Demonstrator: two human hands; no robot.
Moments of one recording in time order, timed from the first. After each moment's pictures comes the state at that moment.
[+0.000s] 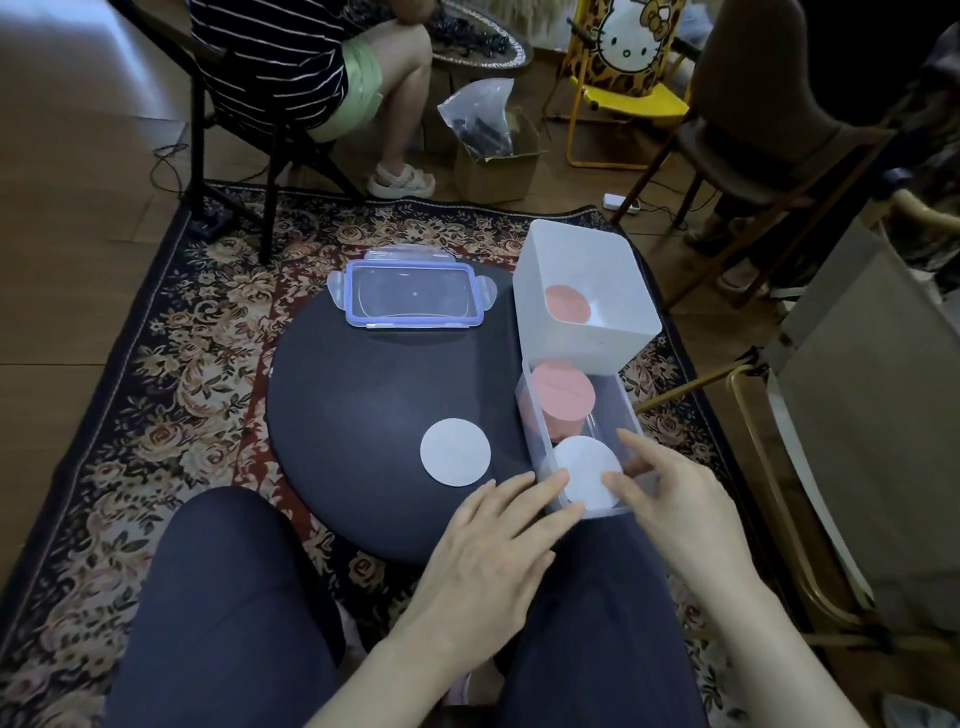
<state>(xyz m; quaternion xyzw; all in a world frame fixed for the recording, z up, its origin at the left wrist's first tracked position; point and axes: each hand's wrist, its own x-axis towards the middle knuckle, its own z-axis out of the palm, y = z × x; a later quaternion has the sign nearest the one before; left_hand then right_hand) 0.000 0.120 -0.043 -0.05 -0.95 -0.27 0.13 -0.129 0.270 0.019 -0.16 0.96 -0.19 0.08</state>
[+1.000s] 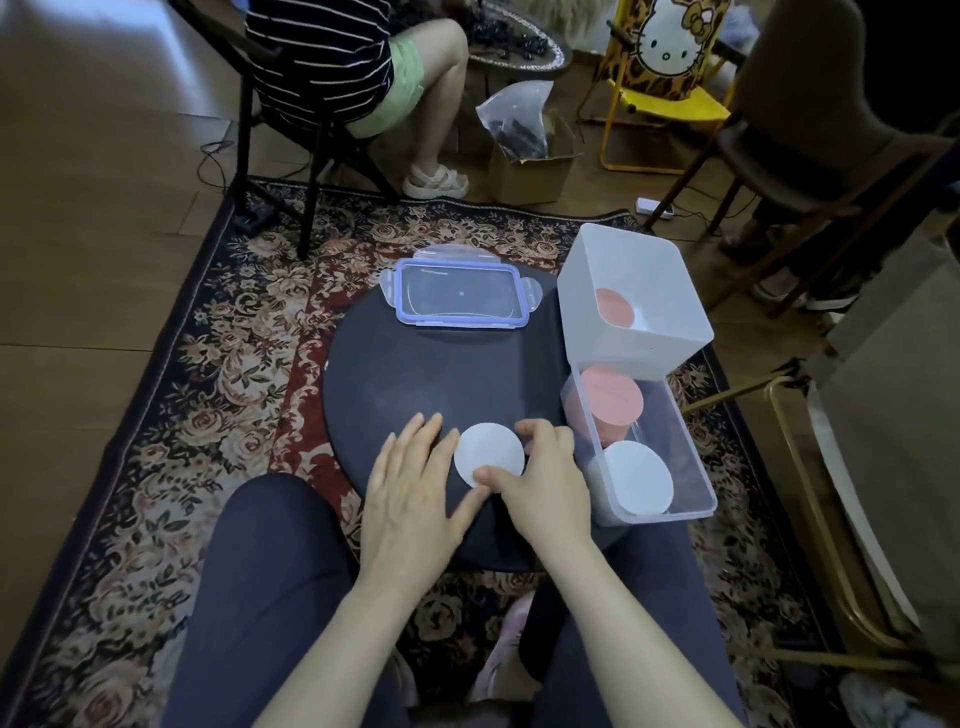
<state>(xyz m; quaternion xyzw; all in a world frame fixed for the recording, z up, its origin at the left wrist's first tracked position) 0.013 0.041 -0.077 0.22 -0.94 -0.22 0.15 -0.079 0.141 -0.024 -0.13 0.93 -0.29 0.19</state>
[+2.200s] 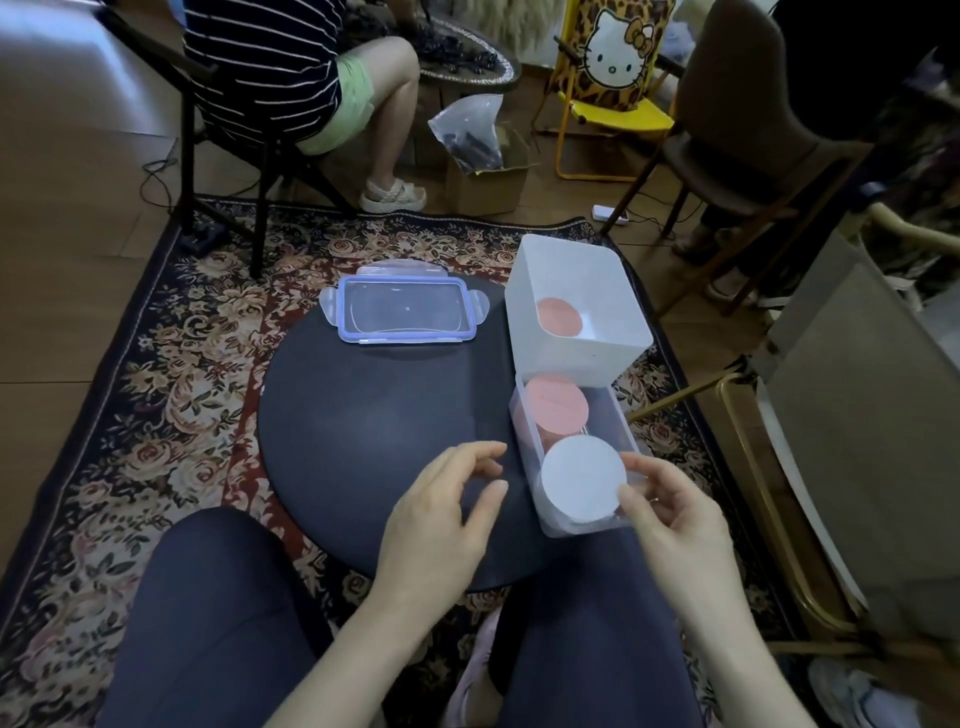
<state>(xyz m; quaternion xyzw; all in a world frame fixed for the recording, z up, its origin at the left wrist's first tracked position) -0.015 0.090 -0.011 0.18 -0.82 -0.52 0.16 -0.105 0.268 0.019 -0.08 0.87 -0.48 0.08</state>
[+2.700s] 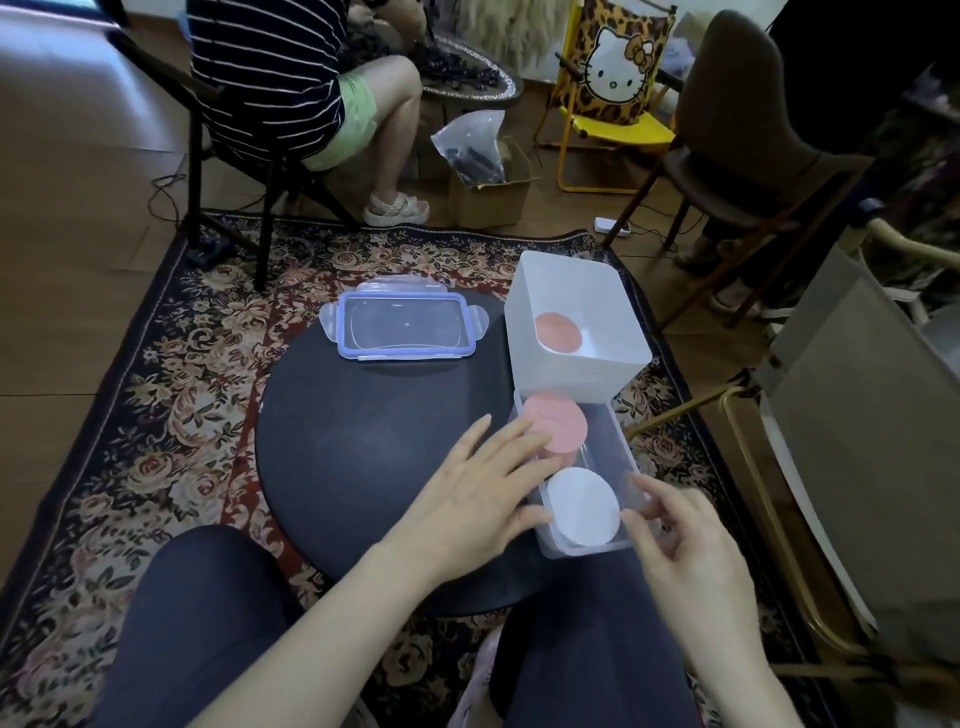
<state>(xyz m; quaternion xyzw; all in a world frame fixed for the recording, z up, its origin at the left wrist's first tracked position) -0.072 0.072 -0.039 -0.11 -0.97 -0.19 0.14 -0.108 0.281 0.014 -0.12 0.95 -0.30 -0.01</state>
